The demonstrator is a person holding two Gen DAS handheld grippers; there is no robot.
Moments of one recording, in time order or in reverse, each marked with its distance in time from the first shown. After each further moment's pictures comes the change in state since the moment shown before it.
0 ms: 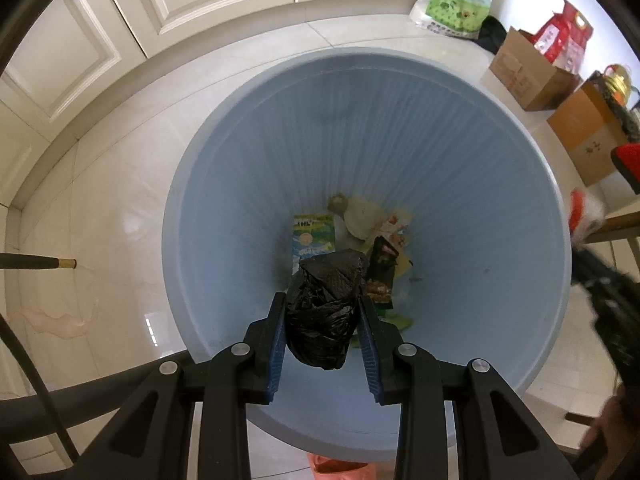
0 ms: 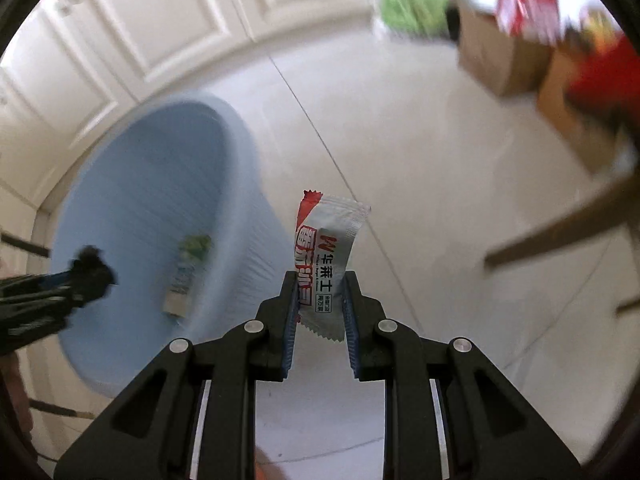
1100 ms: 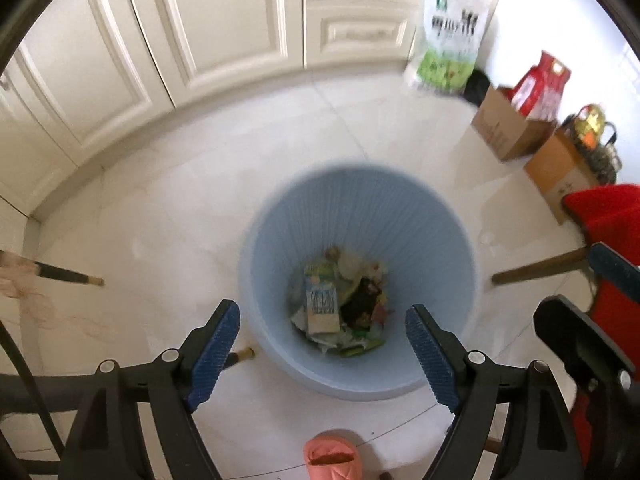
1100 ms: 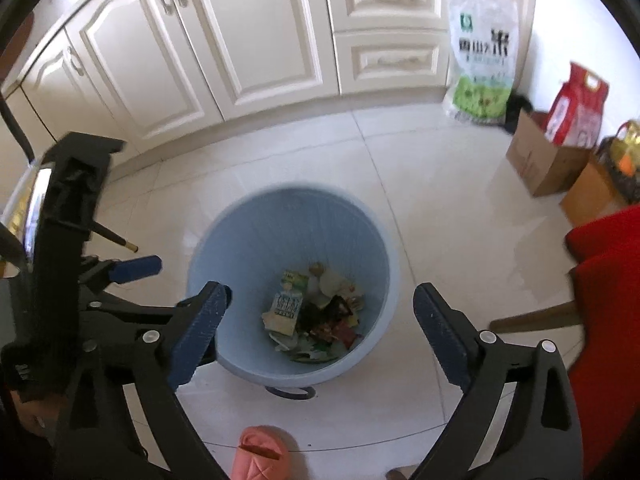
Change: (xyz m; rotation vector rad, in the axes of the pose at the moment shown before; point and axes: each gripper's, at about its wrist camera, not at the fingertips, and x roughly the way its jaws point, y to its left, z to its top) left arm -0.147 0.012 -0.019 -0.023 -0.172 -0.006; right arm -0.058 -0.036 -0.008 -0.153 -0.077 0.100
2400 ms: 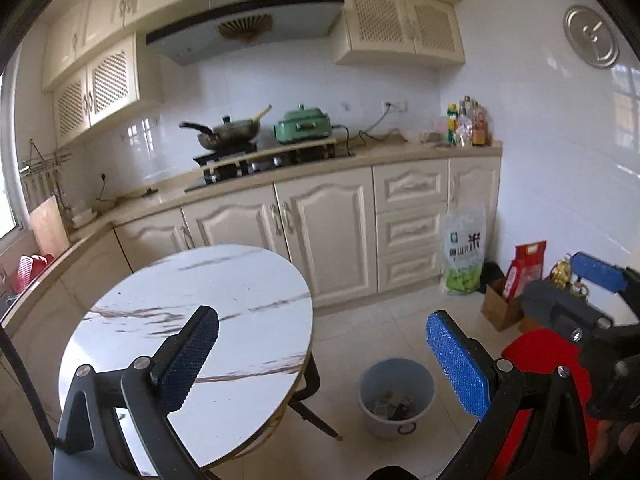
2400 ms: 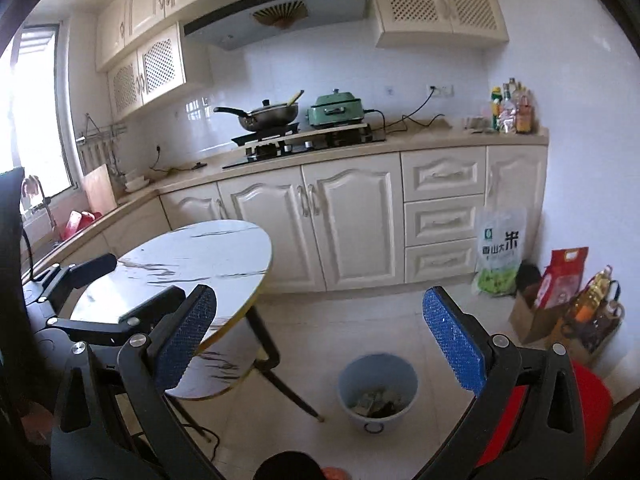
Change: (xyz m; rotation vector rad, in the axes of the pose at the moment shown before) left arm -0.620 -0.123 -0.313 -0.064 -0.708 0.267; right arm -0.467 0.106 0.020 -0.133 -0.531 0.224
